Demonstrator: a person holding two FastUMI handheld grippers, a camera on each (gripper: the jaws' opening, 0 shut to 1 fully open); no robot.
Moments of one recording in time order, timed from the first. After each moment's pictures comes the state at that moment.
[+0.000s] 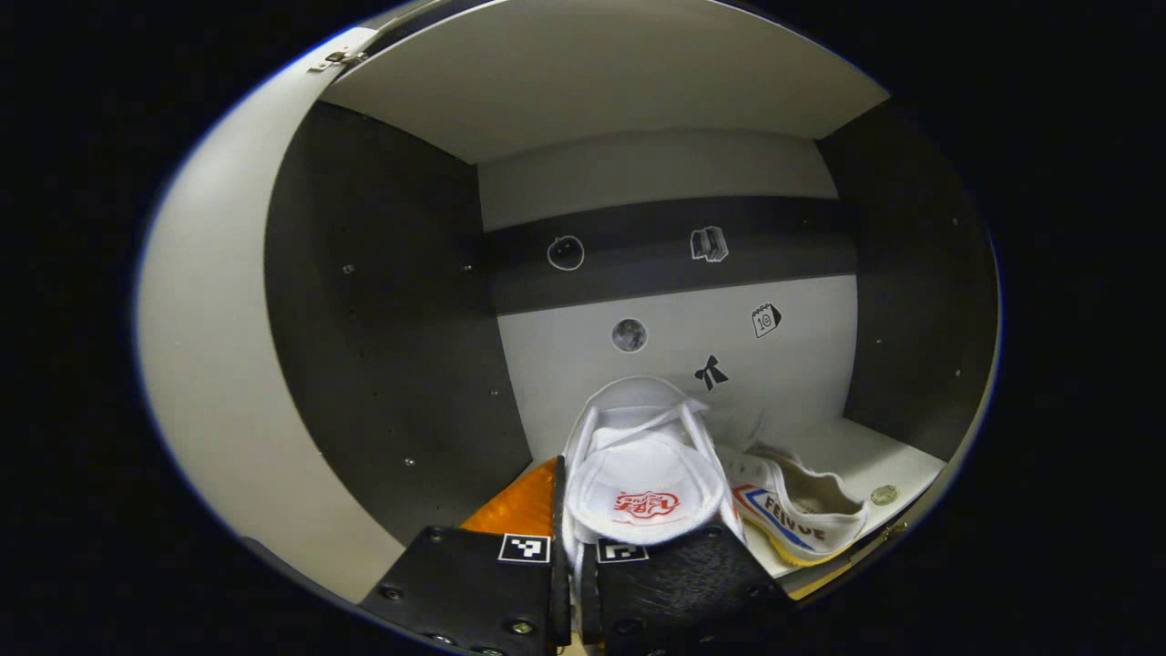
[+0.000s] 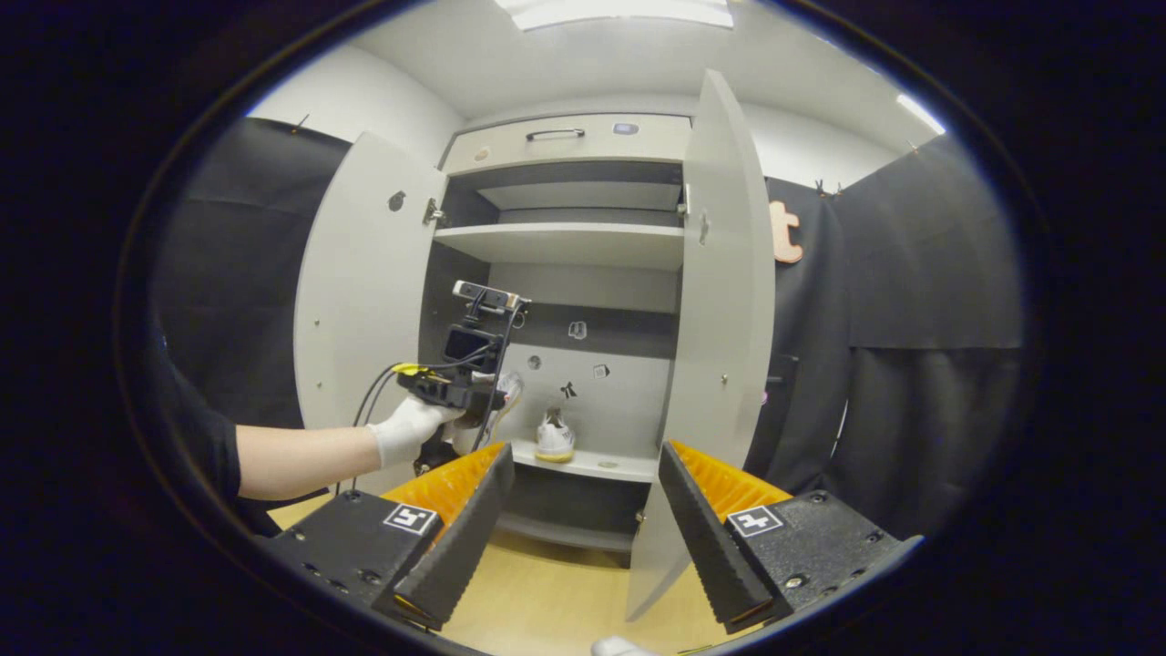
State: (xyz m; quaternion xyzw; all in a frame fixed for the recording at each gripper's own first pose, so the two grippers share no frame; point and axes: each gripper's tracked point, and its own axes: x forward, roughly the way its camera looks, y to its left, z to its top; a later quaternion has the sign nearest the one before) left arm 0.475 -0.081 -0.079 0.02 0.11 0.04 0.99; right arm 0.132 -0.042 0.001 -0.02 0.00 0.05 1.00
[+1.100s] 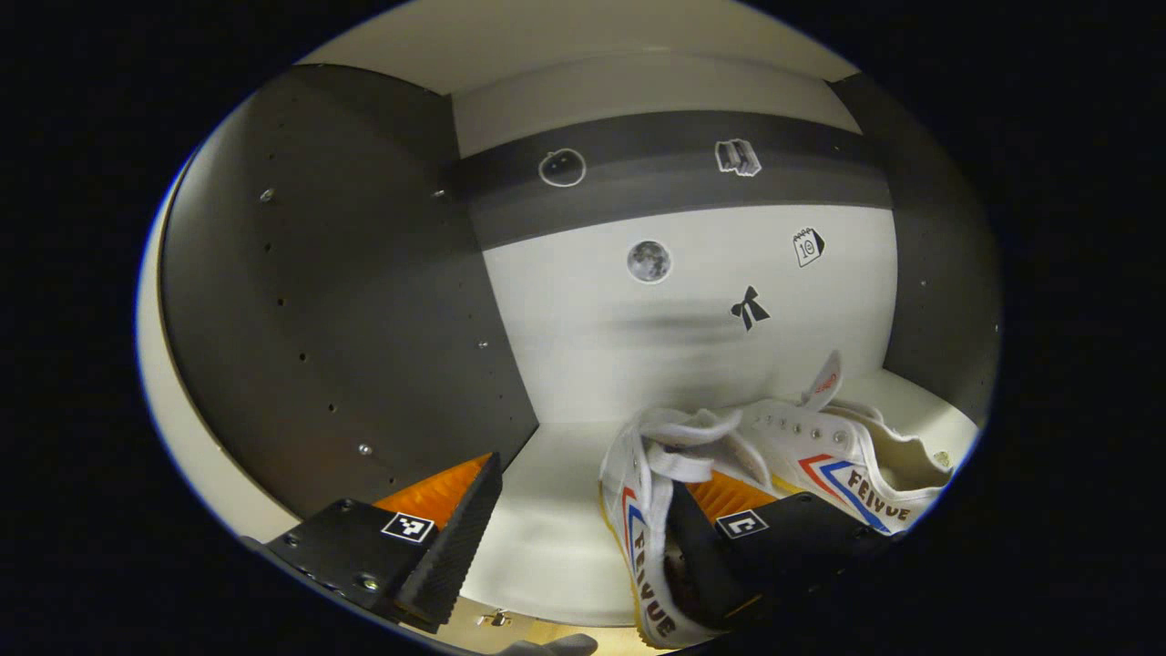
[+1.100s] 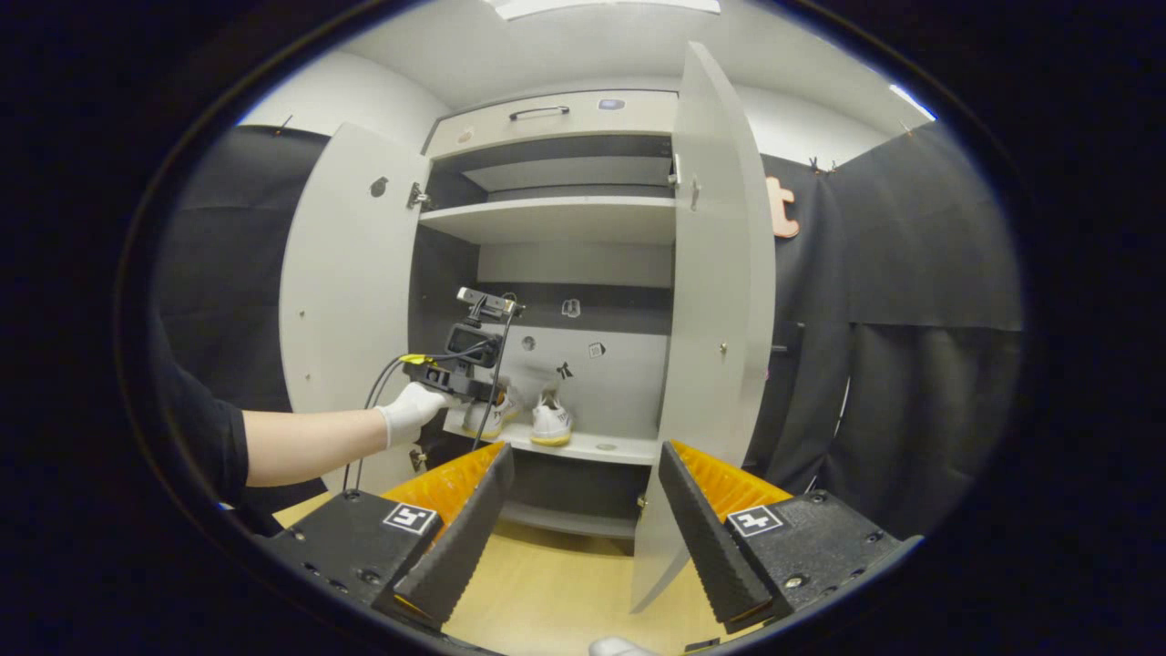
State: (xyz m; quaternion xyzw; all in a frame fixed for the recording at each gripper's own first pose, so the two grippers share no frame) left arm 0.494 -0.057 -0.127 0.03 0.19 0.04 0.98; right arm 0.146 -0.043 -0.011 0.00 0.03 0.05 1.00
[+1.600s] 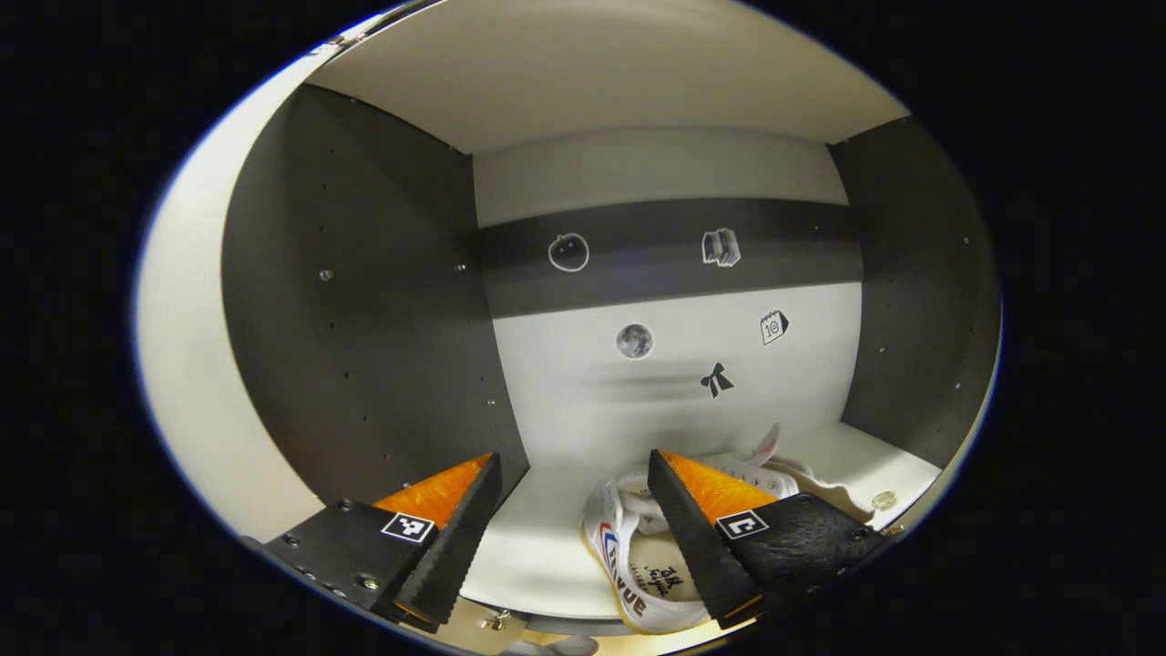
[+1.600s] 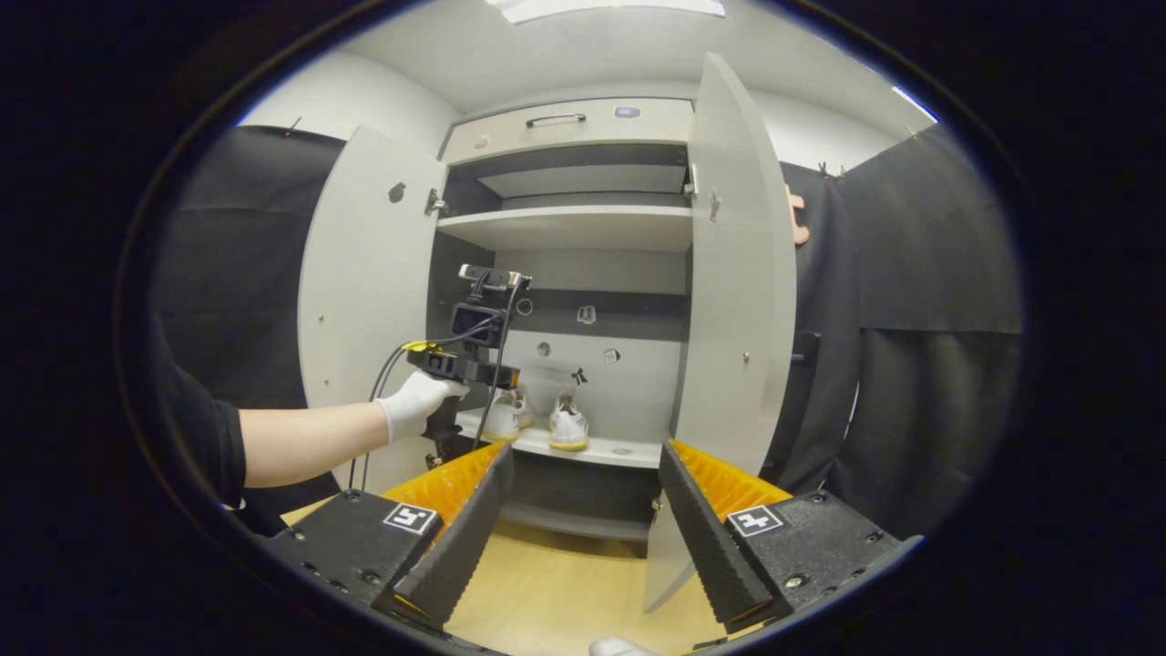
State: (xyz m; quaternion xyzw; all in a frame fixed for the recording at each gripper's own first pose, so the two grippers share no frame) left arm 0.468 -0.063 -0.056 0.01 0.11 0.01 0.99; right arm 0.134 -0.027 -0.004 -0.01 0.02 0.06 1.00
